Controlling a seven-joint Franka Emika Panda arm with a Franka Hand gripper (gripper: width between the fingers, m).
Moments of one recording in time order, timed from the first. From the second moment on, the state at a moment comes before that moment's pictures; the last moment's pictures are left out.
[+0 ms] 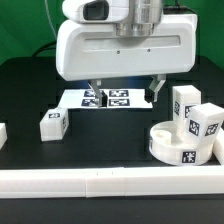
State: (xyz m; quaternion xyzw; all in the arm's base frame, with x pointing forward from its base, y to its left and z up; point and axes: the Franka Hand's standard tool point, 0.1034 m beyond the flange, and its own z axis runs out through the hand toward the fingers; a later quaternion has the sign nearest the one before) arm 0.574 -0.001 0.086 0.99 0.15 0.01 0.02
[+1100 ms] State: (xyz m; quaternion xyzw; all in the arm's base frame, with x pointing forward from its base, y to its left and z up) arm 0.542 -0.092 0.049 1.00 0.02 -0.01 0.00
